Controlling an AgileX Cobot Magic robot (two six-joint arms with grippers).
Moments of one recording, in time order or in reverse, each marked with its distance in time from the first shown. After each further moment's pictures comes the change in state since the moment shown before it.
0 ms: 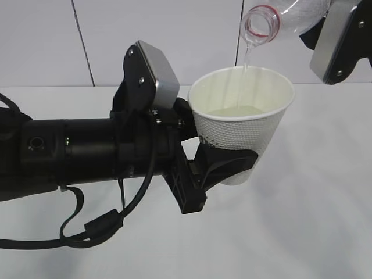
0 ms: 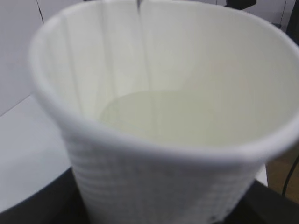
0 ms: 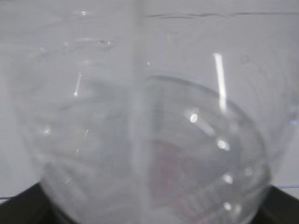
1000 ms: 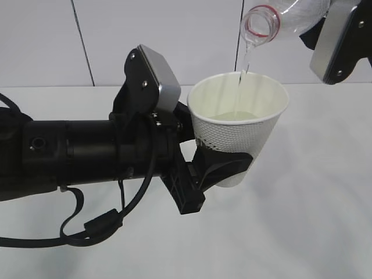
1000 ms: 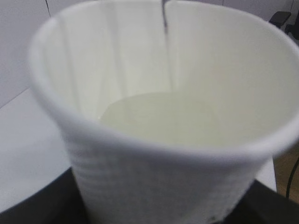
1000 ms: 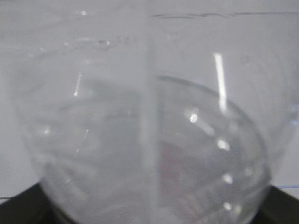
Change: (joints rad) left arm 0.000 0.000 0.000 -0.002 0.049 -0.002; right arm 0.000 0.000 0.000 0.000 0.000 0.000
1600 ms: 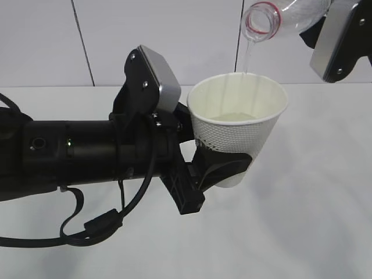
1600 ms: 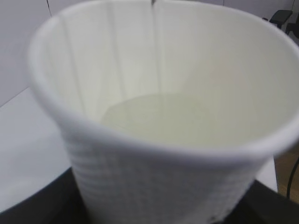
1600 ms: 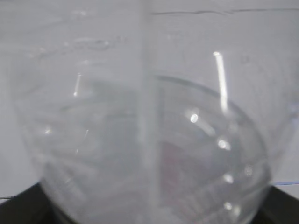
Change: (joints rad) left arm 0.000 0.000 0.000 0.000 0.003 0.000; right arm 0.000 0.000 0.000 0.013 0.000 0.002
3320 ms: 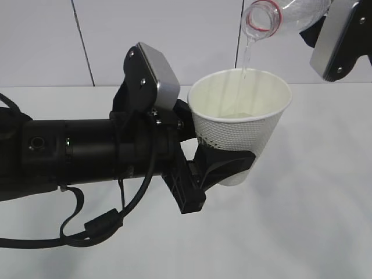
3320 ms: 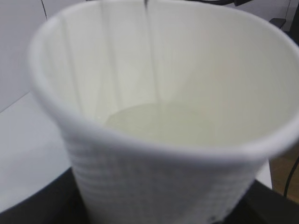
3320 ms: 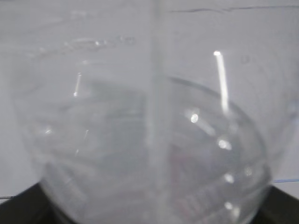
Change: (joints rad) left arm 0.000 0.000 0.000 -0.002 -0.030 0.000; right arm 0.000 0.000 0.000 0.006 0.000 0.000
